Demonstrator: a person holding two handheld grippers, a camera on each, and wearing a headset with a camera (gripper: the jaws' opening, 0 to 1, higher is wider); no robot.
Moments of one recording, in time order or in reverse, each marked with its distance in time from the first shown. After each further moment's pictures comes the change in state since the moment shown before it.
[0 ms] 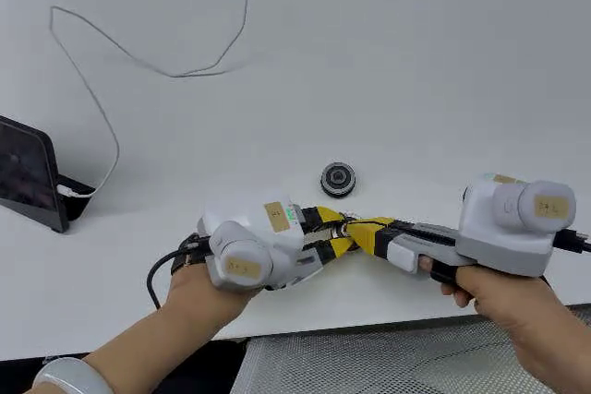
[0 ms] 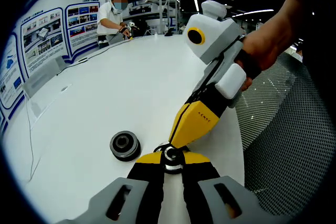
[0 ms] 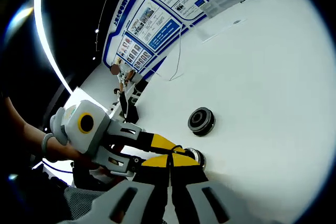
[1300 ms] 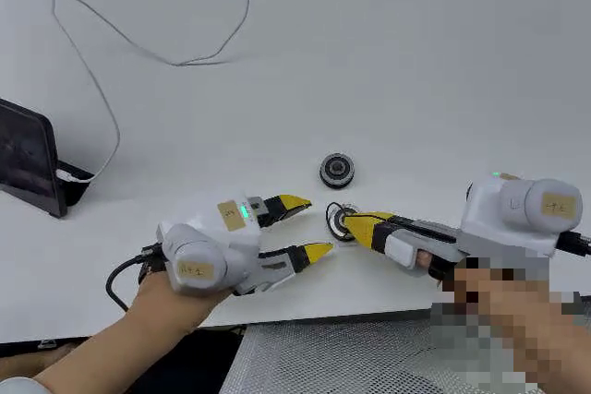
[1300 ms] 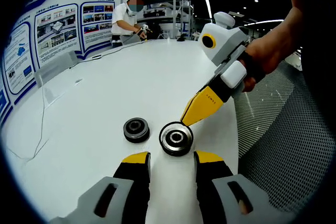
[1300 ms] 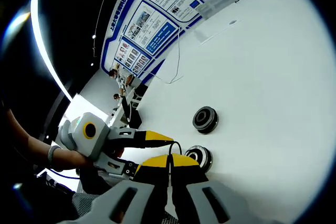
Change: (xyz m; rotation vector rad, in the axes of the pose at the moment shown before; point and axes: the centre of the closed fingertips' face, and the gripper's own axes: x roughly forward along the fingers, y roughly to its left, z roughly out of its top) left arm -0.032 0.004 -0.012 -0.087 -0.045 0.068; right arm -0.007 0.012 0.000 0.059 -0.030 0.011
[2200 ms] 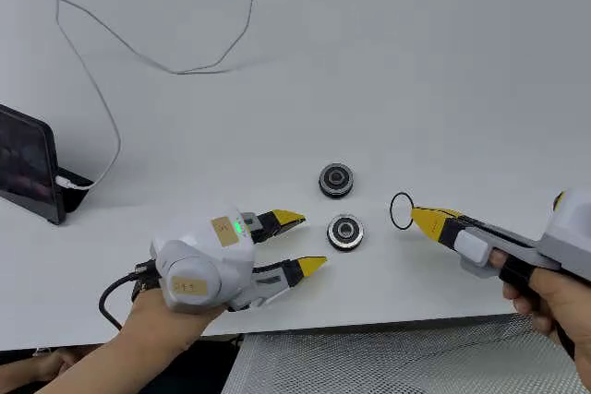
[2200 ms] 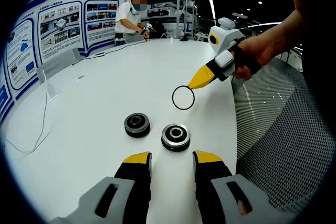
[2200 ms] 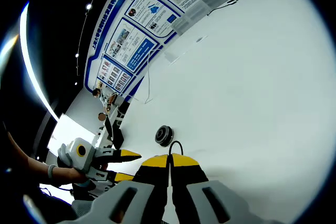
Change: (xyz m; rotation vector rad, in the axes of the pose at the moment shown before) left arm -0.005 -0.002 -0.004 -0.027 0.003 0.015; right arm -0.057 -0.061 0.028 0.102 -0.122 -0.153
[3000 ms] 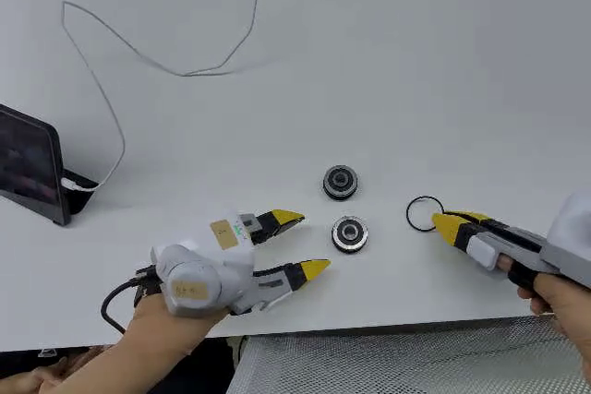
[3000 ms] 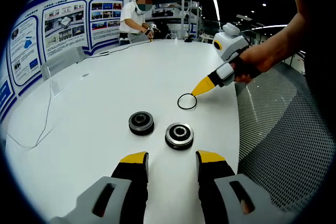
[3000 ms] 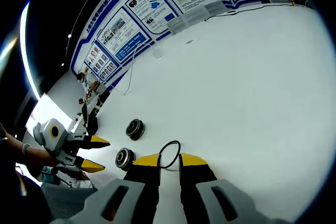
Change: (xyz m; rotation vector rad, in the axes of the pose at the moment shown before) left arm -0.004 0.007 -0.003 -0.027 -0.010 0.030; right arm -0.002 -0.034 -0.002 -0.191 0.020 -0.170
